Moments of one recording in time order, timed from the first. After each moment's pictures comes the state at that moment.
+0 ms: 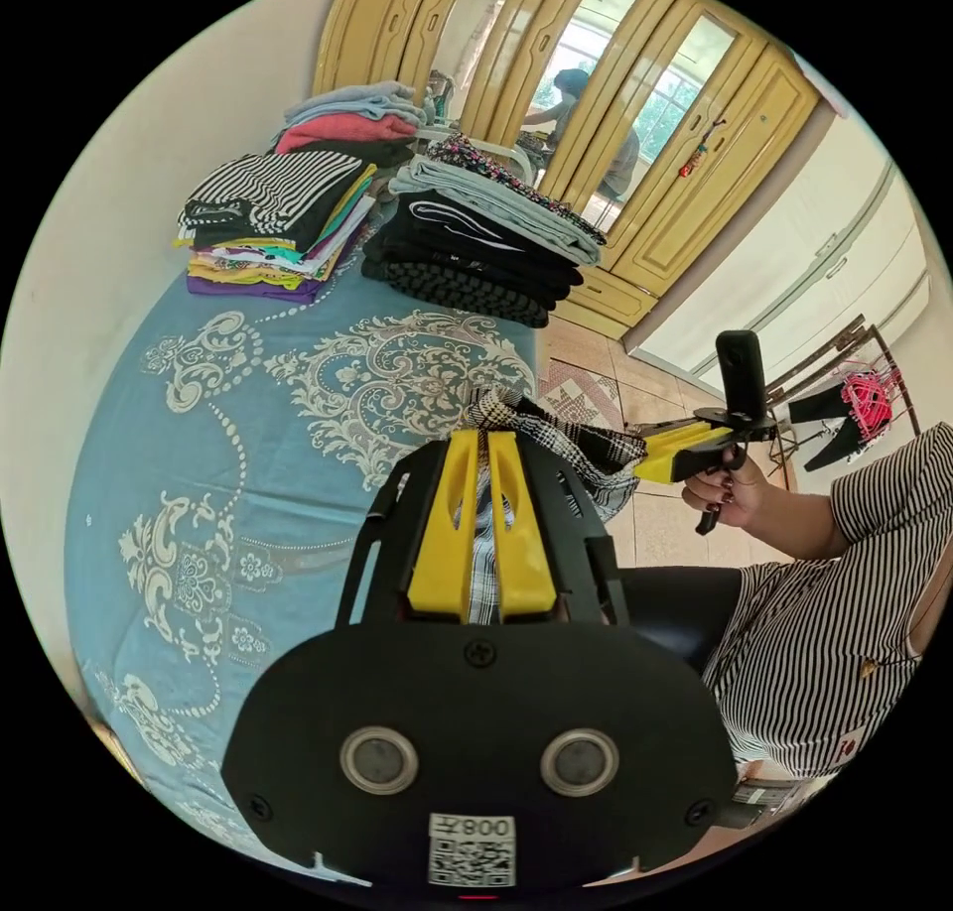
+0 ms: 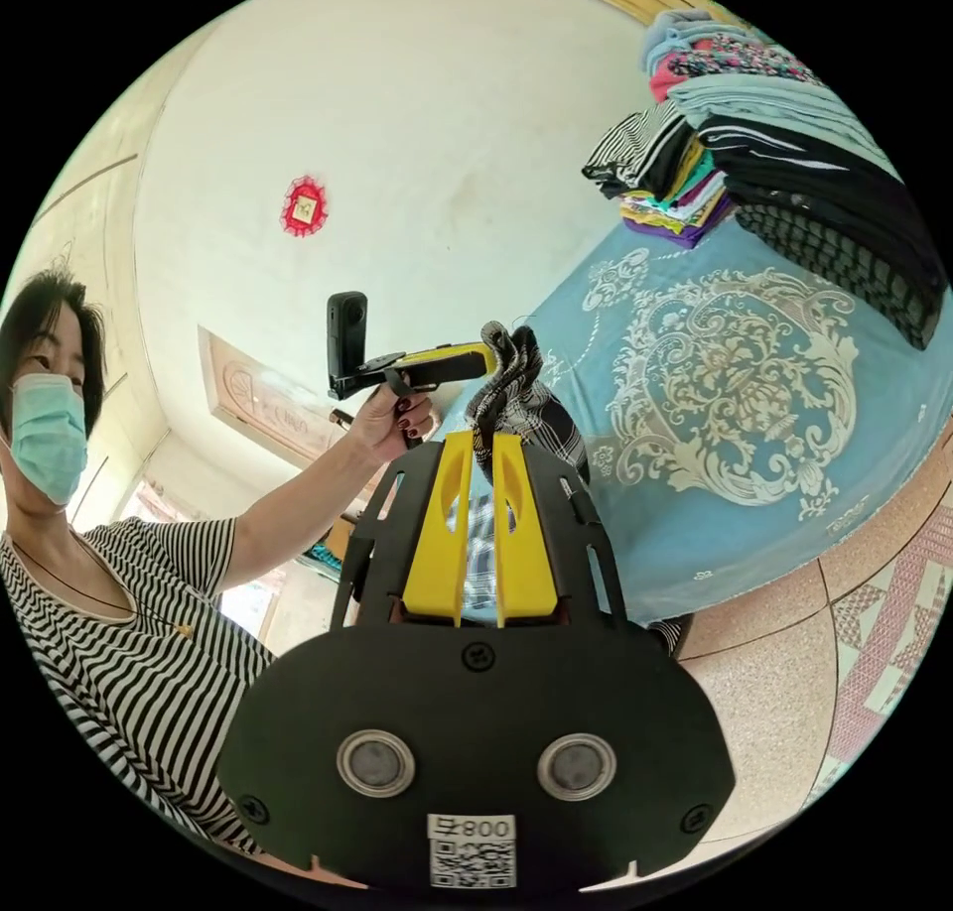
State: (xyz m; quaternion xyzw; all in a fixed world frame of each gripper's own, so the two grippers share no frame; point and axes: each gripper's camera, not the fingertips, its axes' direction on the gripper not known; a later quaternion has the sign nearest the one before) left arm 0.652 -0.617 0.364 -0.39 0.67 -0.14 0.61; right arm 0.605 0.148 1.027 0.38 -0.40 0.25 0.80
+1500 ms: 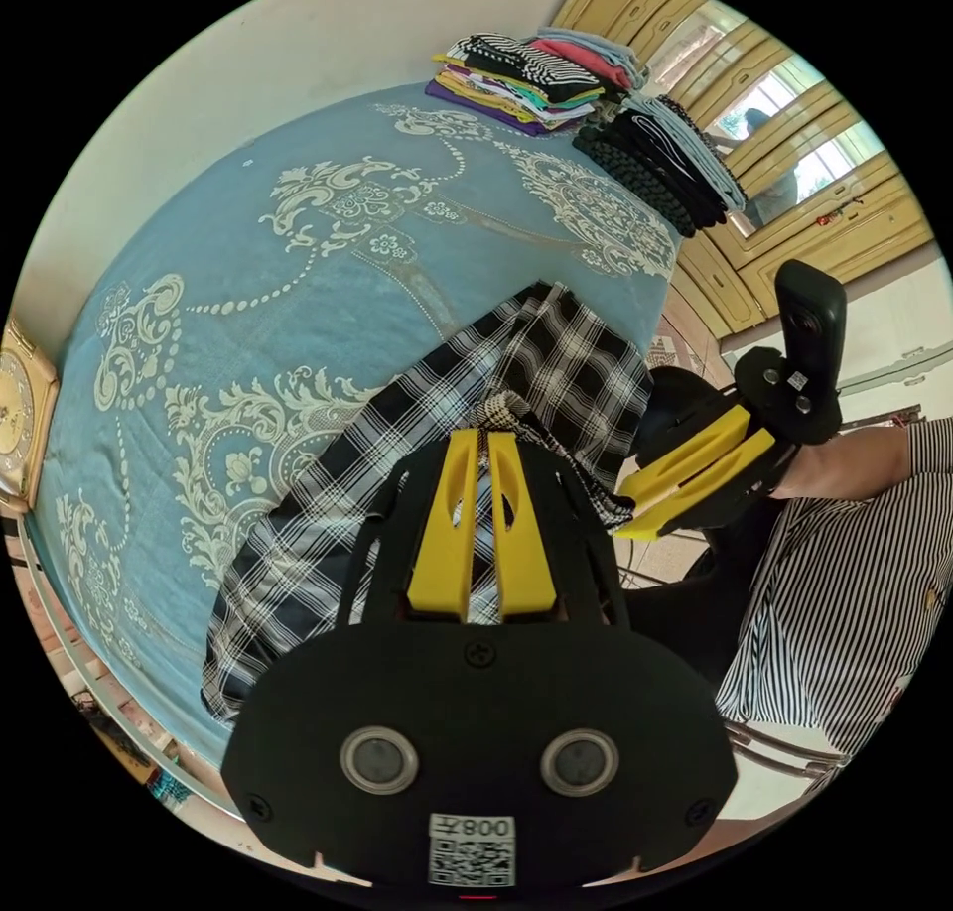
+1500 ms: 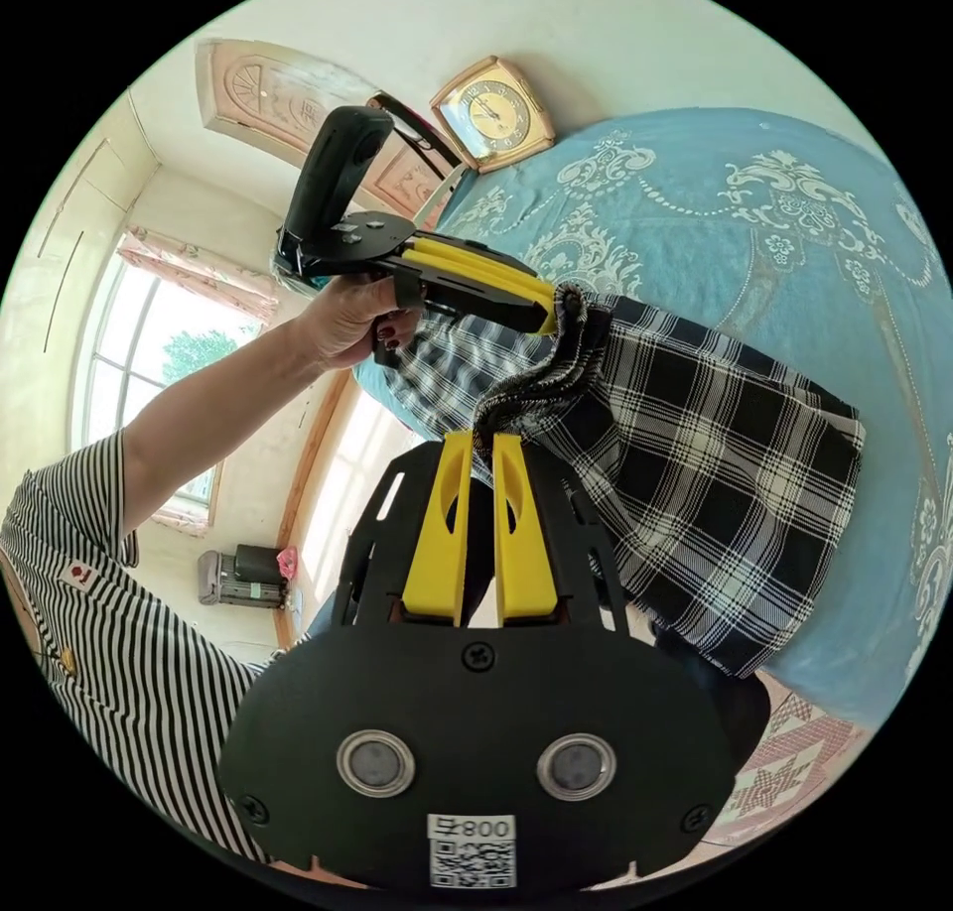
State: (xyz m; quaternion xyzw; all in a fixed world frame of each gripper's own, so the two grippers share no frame) left arm 0.237 -0.447 0.239 -0.59 0.54 -0.20 0.57; right arm 0.279 -0.151 0.880 0.08 -0.39 -0.06 0.91
